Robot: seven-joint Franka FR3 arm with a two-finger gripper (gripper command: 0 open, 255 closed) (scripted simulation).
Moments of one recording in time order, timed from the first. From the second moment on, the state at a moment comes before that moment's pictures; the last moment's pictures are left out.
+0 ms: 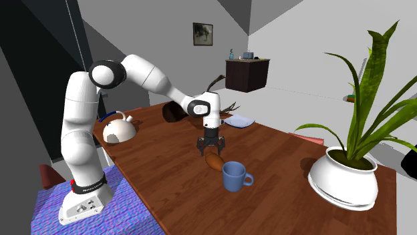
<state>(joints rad) 0.04 0.32 -0.40 -1.95 -0.07 2.18 -1.39</state>
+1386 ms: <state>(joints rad) 0.05 0.26 -0.40 -1.90 -0.09 2.06 -1.39</state>
